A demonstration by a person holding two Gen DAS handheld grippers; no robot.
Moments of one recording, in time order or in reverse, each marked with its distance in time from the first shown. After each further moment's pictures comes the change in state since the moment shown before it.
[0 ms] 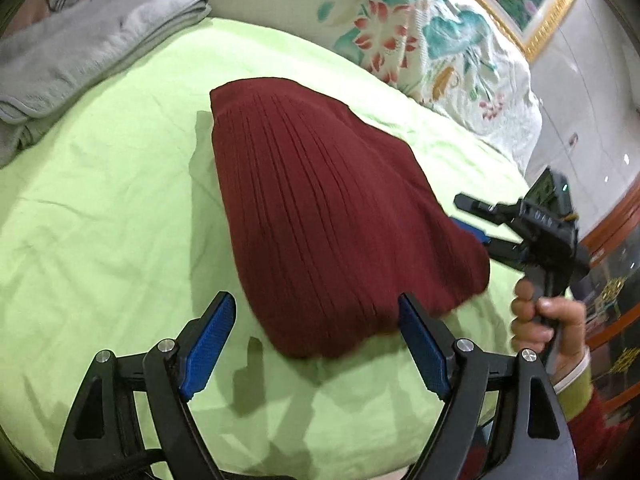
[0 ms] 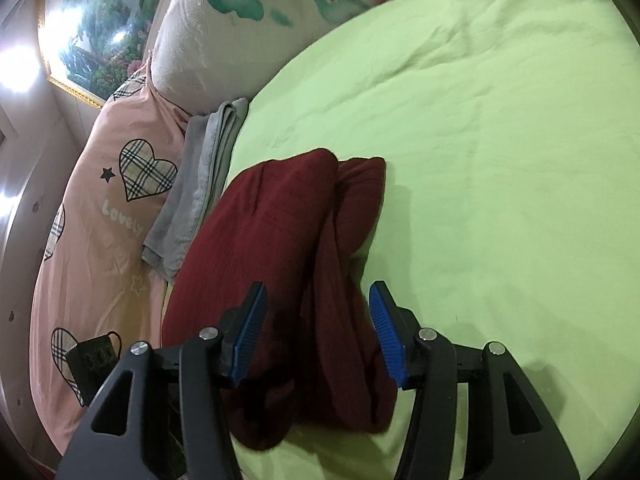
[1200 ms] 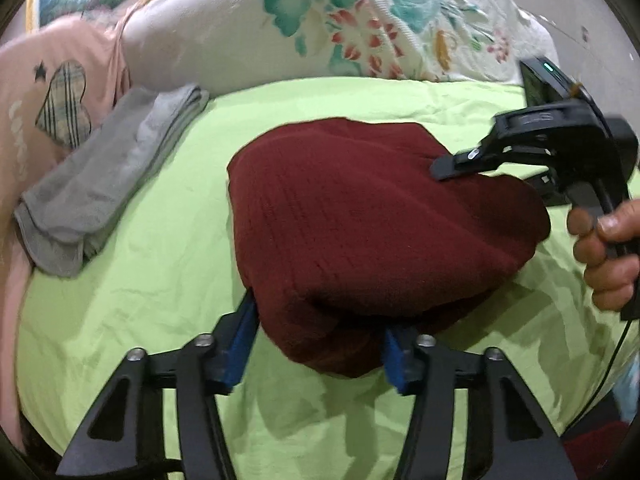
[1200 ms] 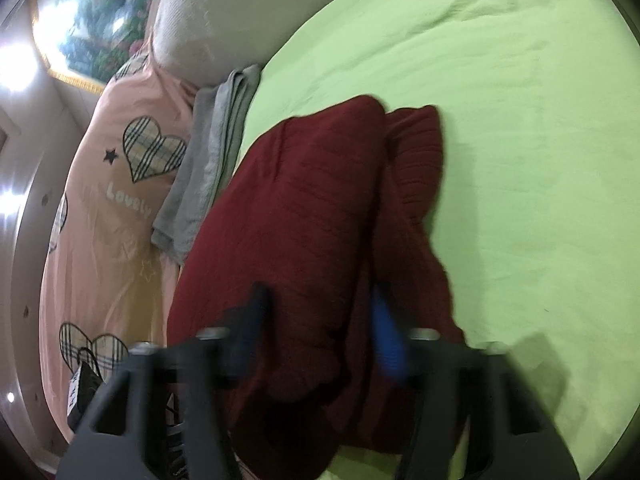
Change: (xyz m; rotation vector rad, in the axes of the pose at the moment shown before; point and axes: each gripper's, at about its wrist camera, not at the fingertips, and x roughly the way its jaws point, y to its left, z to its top) left arm 0.012 -0.050 -0.025 0.377 -0.158 0.395; right arm 0.052 0.026 -0.007 0.013 0.110 0.060
